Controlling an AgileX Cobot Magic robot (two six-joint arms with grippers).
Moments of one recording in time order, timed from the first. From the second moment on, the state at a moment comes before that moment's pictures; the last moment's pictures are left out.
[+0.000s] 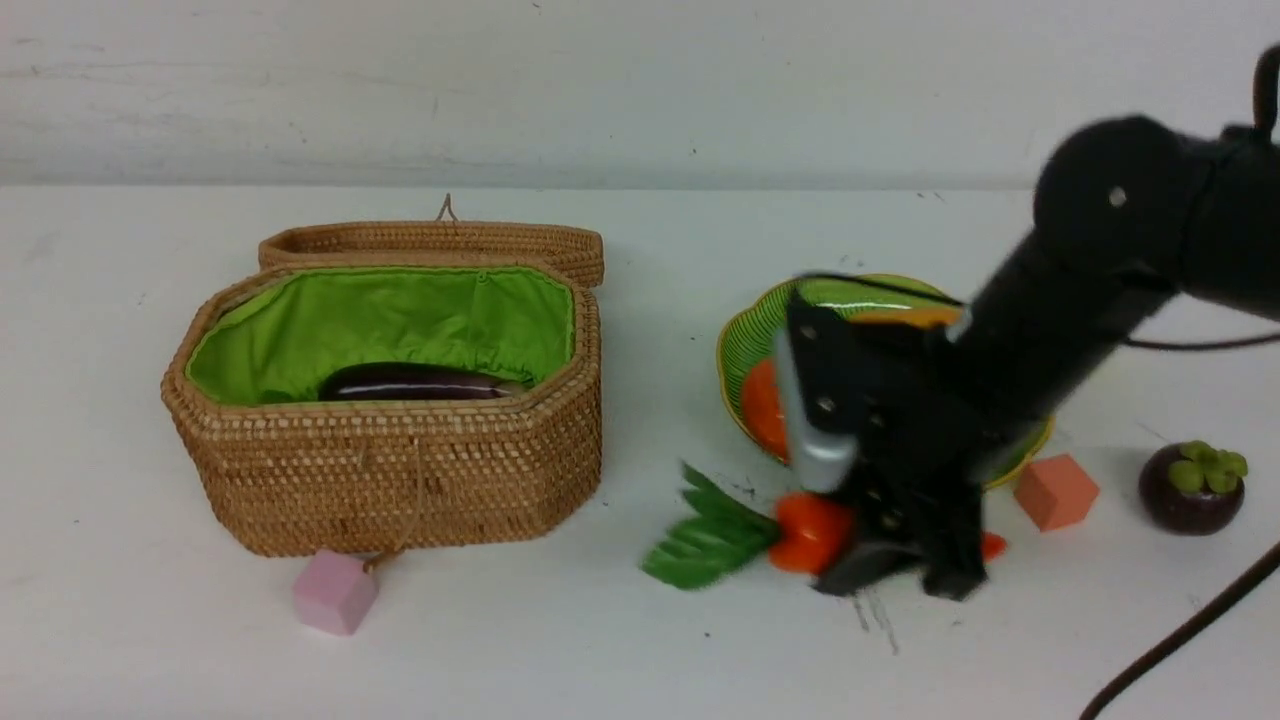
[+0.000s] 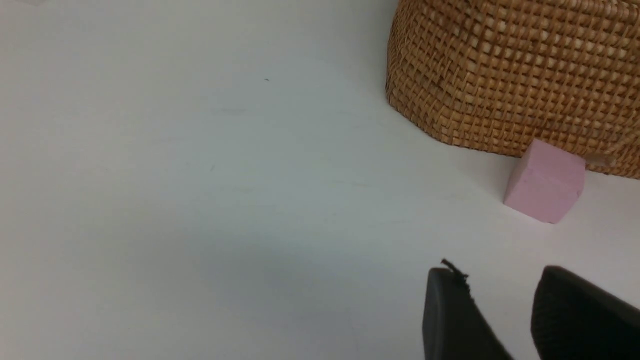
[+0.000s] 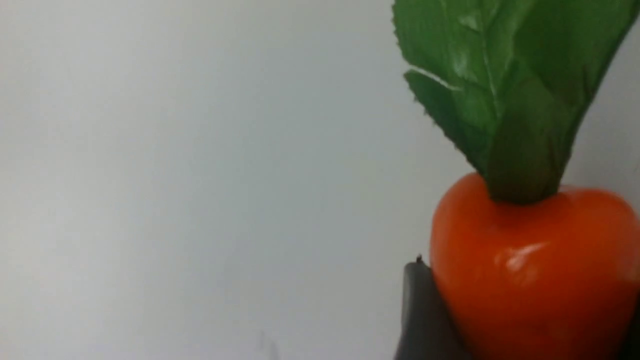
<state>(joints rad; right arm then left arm) 0.47 1.71 -1.40 0.51 1.07 -1.36 0.02 -0.01 0.03 0.10 0.40 -0.31</state>
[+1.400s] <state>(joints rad) 0.13 1.61 -1.66 0.64 0.79 -0.86 0.02 -0.01 0.03 0.10 0.40 -0.31</state>
